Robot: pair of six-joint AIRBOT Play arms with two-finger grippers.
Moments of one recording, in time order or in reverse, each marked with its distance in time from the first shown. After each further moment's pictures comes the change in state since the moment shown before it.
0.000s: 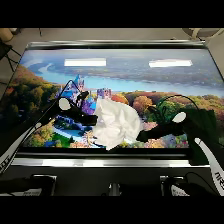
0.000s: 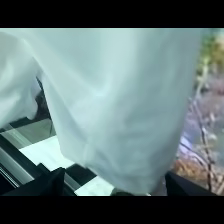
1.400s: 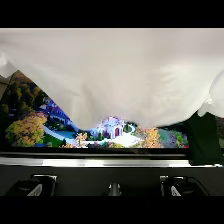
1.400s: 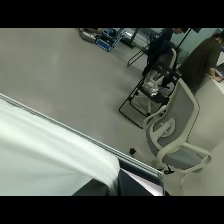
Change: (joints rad) left arm 0.323 0.625 0.690 0.479 -0.186 -0.070; right arm 0.057 0.513 1.115 -0.821 -0.022 0.252
